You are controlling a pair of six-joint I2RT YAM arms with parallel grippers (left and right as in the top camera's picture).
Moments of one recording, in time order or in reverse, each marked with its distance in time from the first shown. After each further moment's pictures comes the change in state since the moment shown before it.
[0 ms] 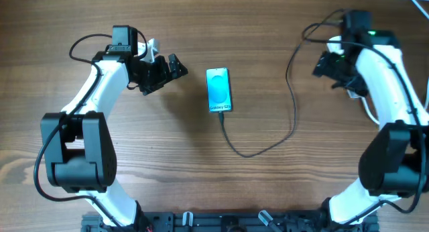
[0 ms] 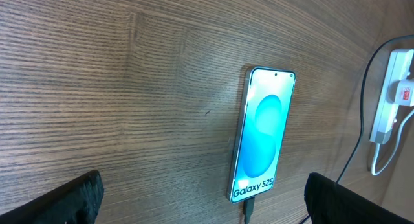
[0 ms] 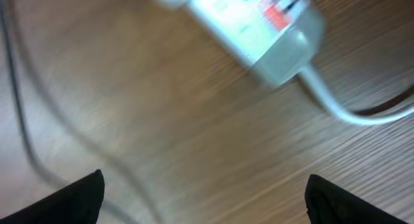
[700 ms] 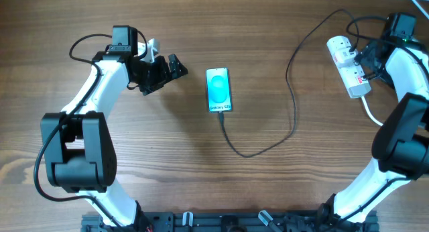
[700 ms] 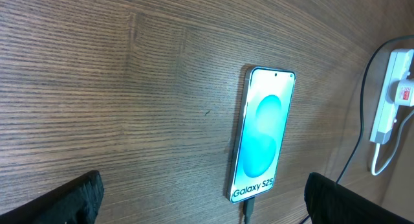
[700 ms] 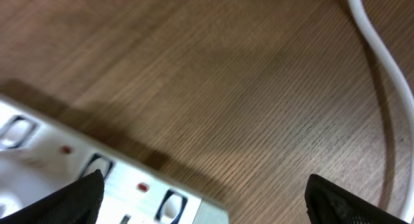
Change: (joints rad) left arm 0.000 0.000 0.000 0.000 0.000 0.000; right arm -0.248 0.200 -0.001 0.436 0.132 -0.060
